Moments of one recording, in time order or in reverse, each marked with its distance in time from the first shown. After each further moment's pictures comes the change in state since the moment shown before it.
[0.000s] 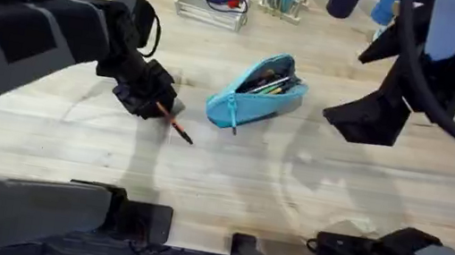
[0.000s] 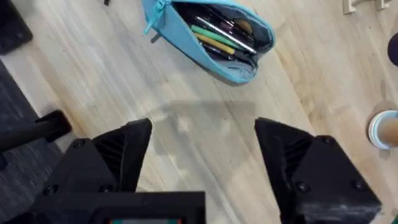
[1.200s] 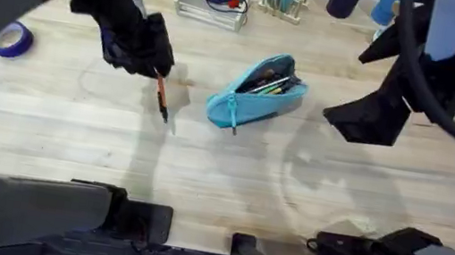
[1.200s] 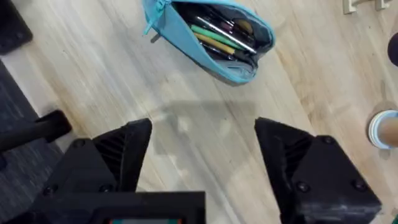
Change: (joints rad) left arm -0.005 -0.002 0.376 -0.291 -0.021 0.494; right arm 0.000 0.000 0.000 0.000 0.000 0.000
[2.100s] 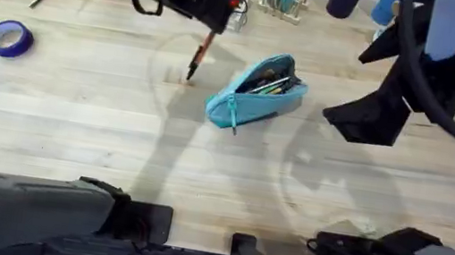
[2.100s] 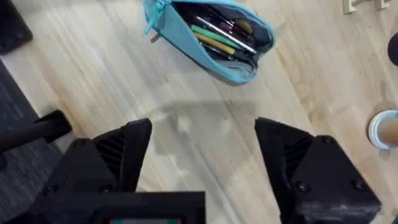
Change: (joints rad) left arm -0.230 0.000 0.313 -0.010 0.190 0.586; right arm 0.000 0.000 0.000 0.000 0.000 0.000
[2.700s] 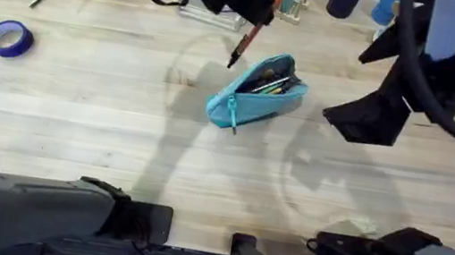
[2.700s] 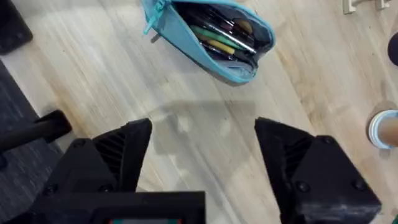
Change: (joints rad) left arm -0.031 0.000 0.000 0.136 0.371 0.253; right arm 0.000 0.000 0.000 0.000 0.000 0.000
